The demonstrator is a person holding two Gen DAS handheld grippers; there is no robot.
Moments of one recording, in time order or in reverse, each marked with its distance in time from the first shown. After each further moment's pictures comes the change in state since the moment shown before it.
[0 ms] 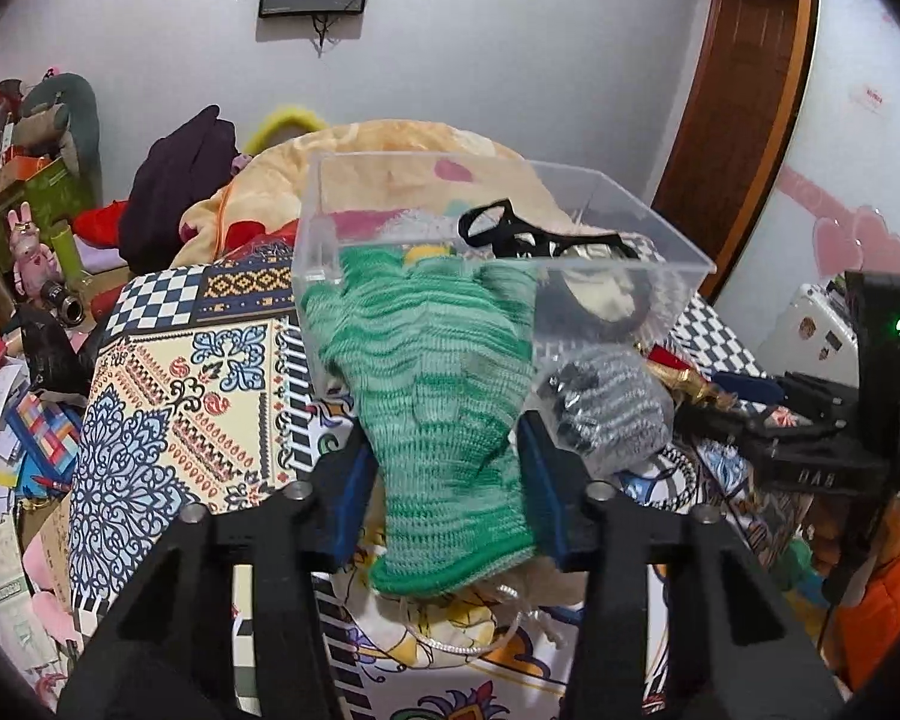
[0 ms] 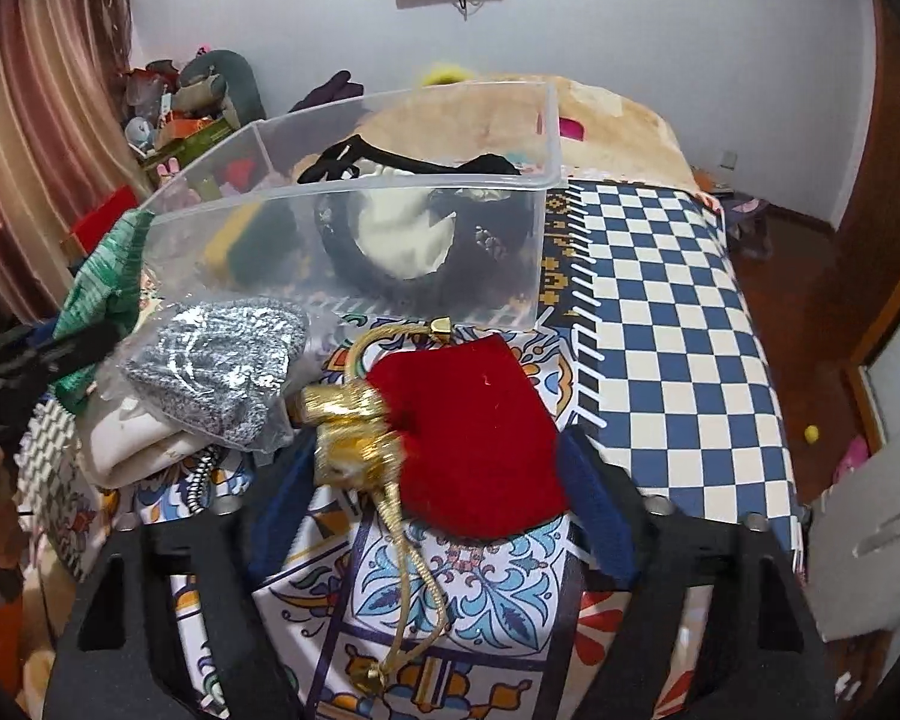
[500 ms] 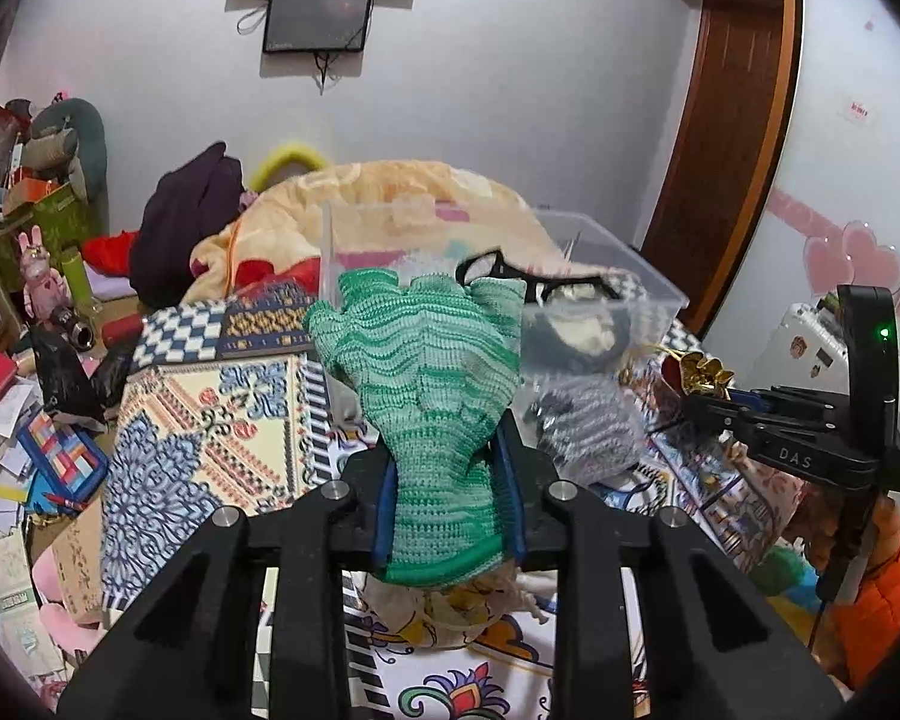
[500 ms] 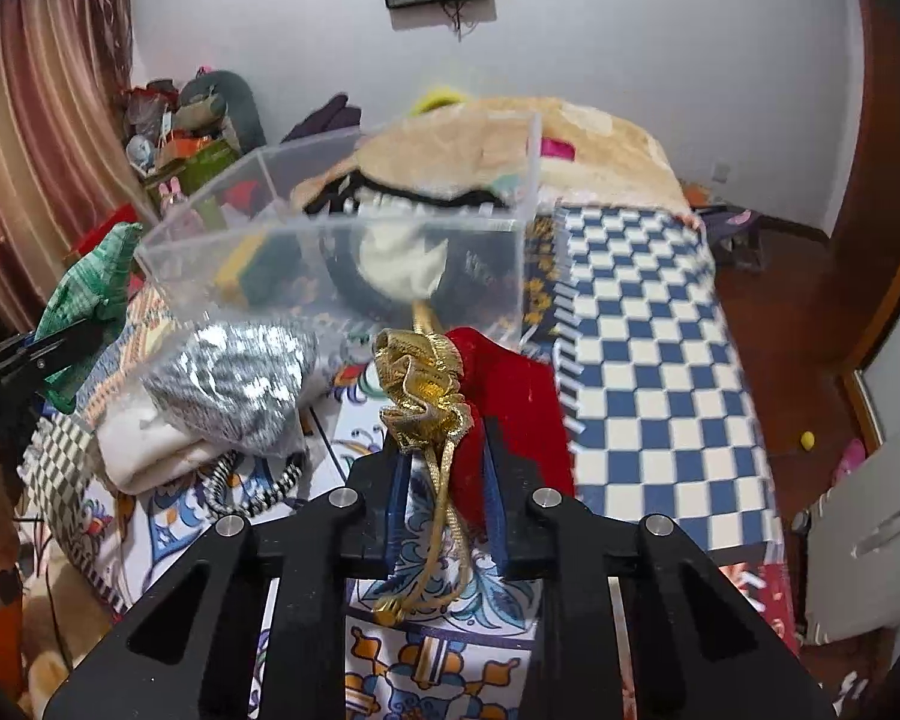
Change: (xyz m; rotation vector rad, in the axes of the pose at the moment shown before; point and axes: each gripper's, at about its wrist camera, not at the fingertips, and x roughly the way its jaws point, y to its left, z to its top) left arm -0.039 0.000 0.007 0.006 -0.105 -0.004; right arm -0.028 -0.001 -0.001 0.003 -0.076 -0.028
